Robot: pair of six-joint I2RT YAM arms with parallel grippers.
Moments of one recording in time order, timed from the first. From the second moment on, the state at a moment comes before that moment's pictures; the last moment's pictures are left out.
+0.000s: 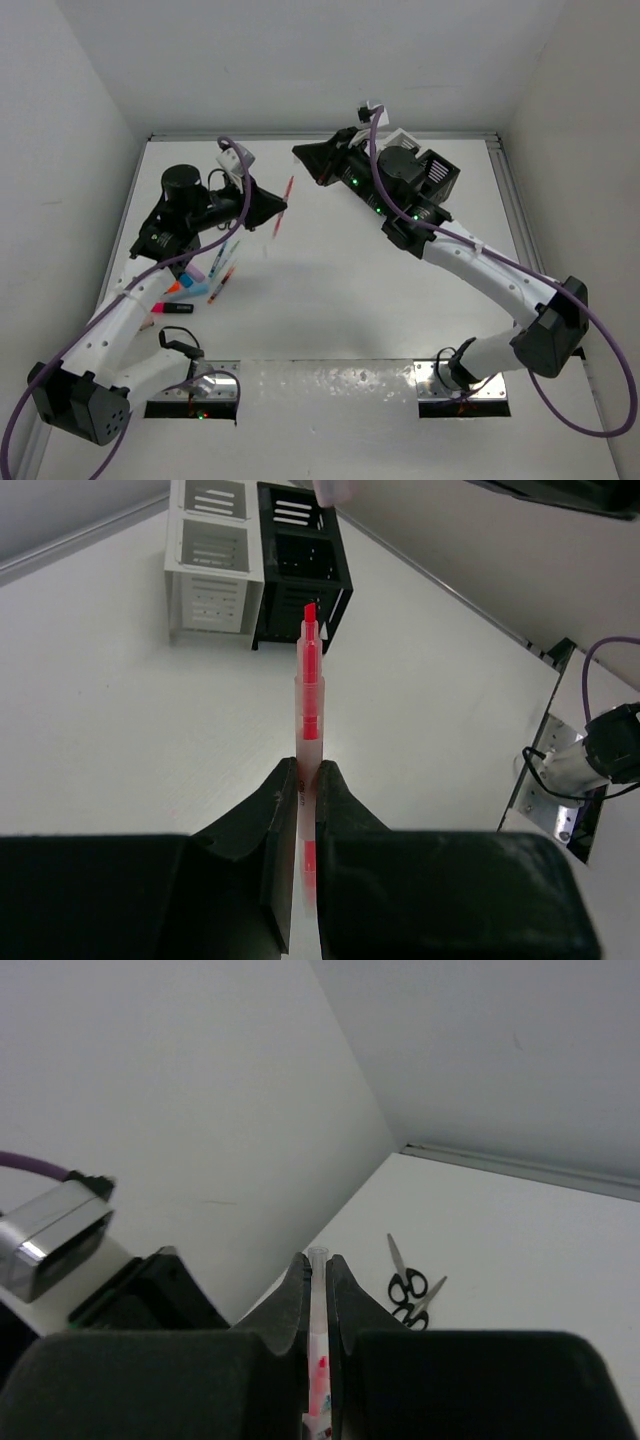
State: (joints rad) left arm -0.30 1.02 1.00 -0.20 0.67 -0.12; right arm 0.74 1.42 1.26 0.31 0.01 0.47
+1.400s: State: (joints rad) left arm -0.41 1.01 0.98 -0.08 0.52 -0.34; right arm 0.80 1.38 1.17 0.42 0.13 0.46
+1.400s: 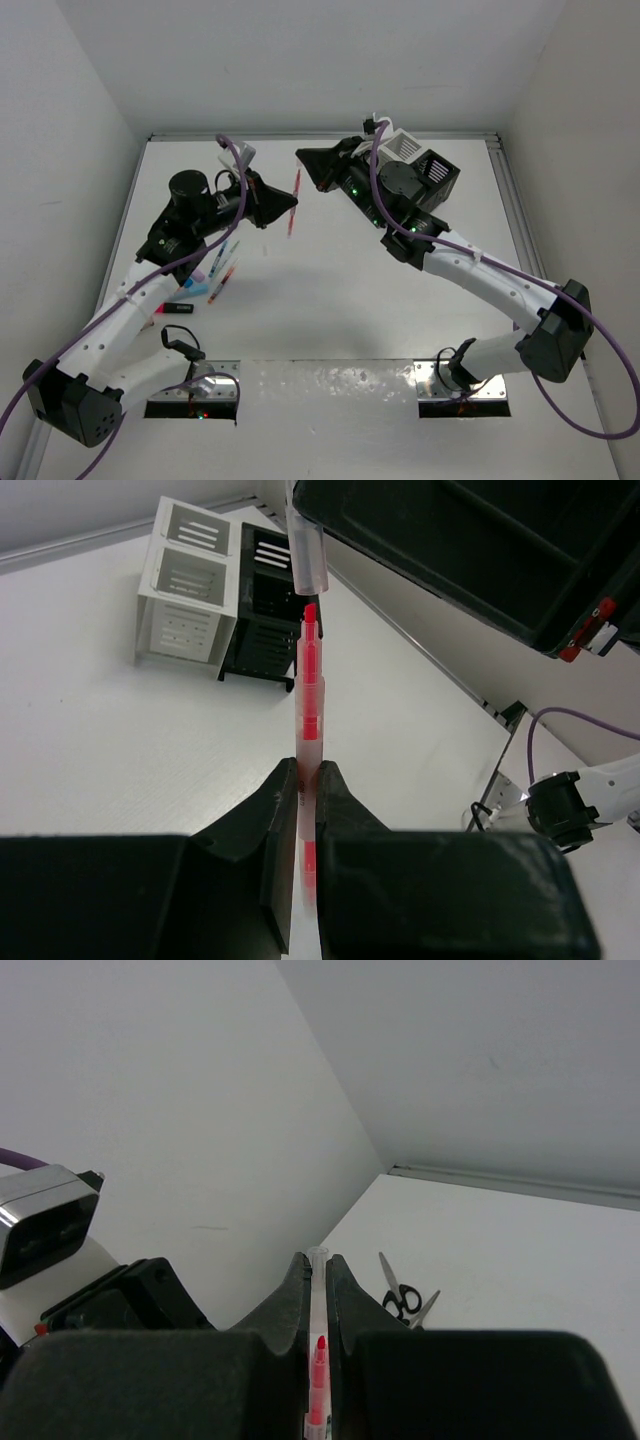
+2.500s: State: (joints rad) left arm -0.40 1.04 0.98 -0.03 0.50 -0.39; right arm 0.83 1.38 0.99 0.66 0.16 0.38
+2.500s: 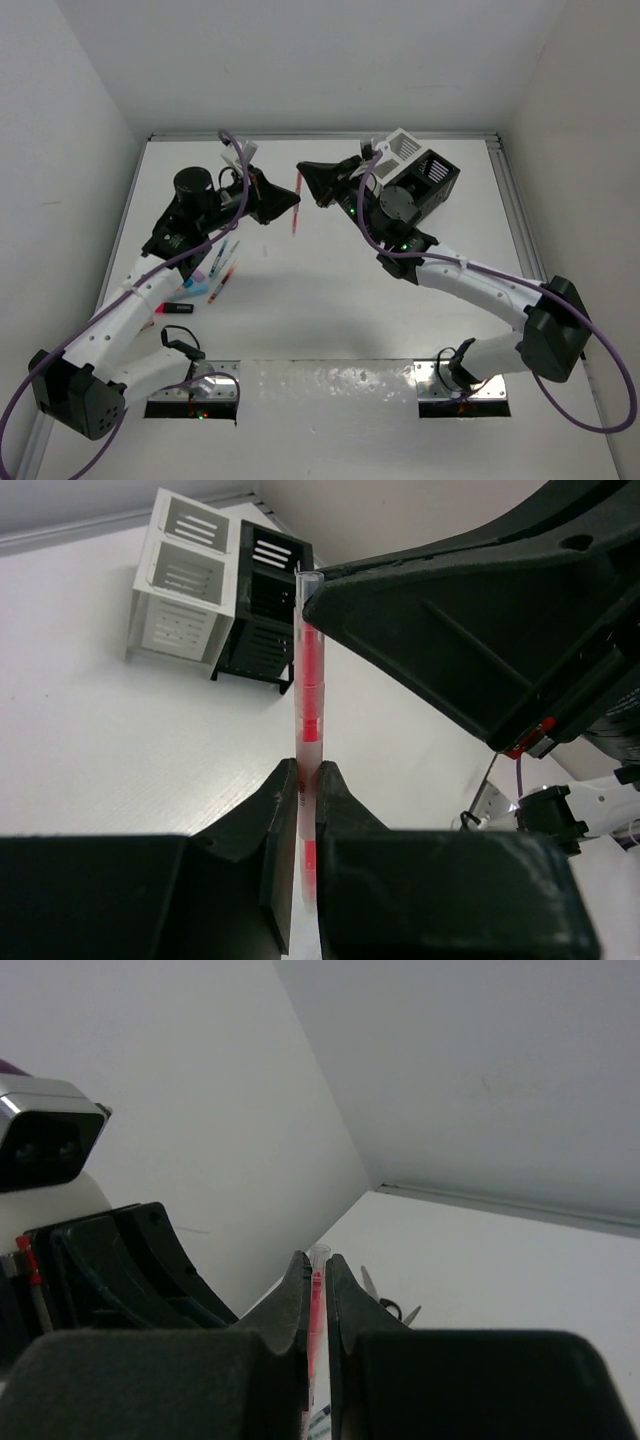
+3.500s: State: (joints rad) left arm -0.33 1.05 0.98 0.08 0.49 -0.25; right arm 0.94 1.53 0.70 0.70 0.03 0.29
